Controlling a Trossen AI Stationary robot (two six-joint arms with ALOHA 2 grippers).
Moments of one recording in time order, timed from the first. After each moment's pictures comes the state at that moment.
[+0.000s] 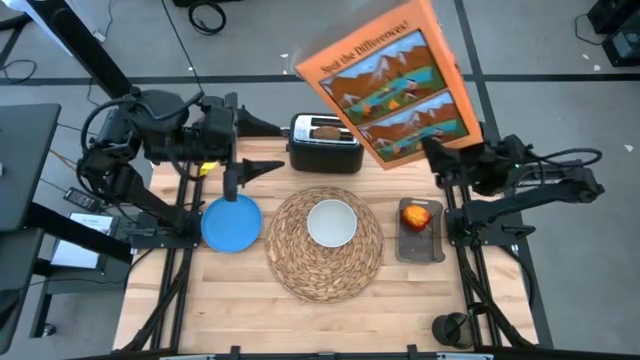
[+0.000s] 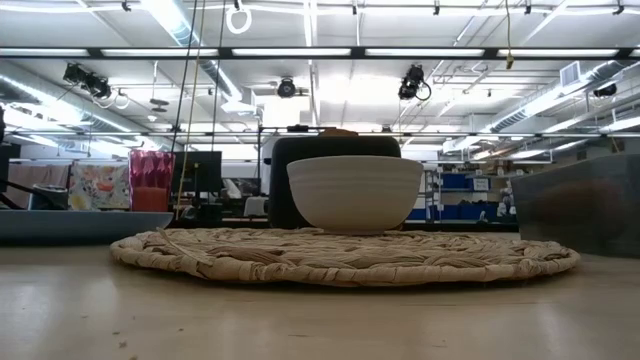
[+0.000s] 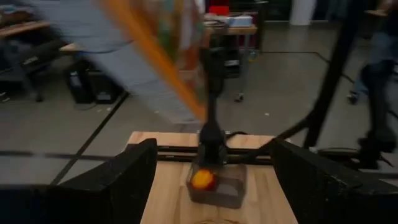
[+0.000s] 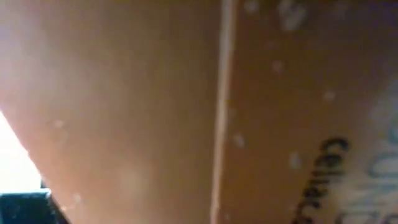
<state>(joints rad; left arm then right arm) -0.11 1.51 2.32 -0.97 -0.24 -0.04 0.01 0.79 0.76 0.81 0.17 0.03</state>
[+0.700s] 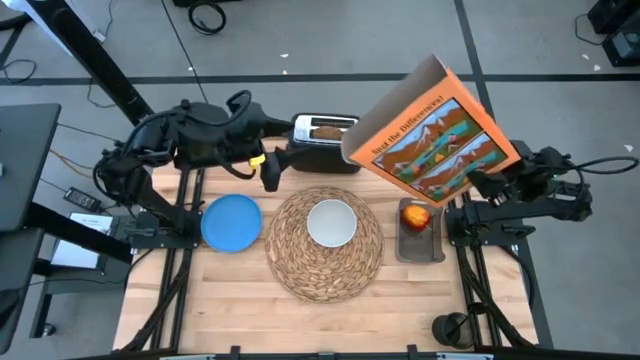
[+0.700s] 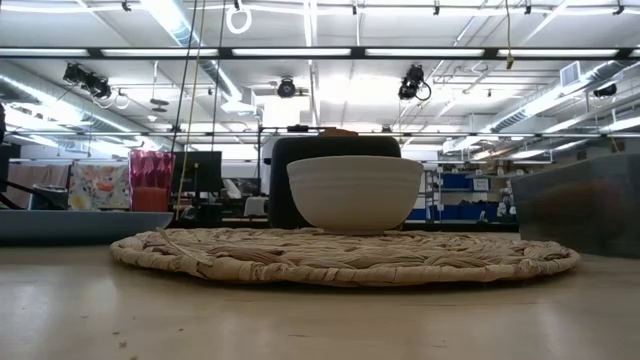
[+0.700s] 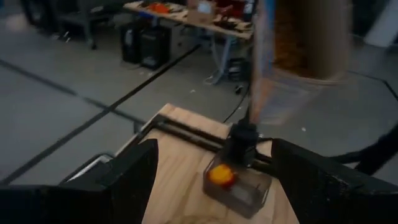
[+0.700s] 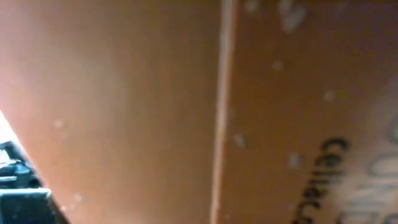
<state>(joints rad) -0.11 1.60 2.32 -1.00 -0.46 -0.32 0.01 0.18 0.56 0.20 -0.03 0.28</state>
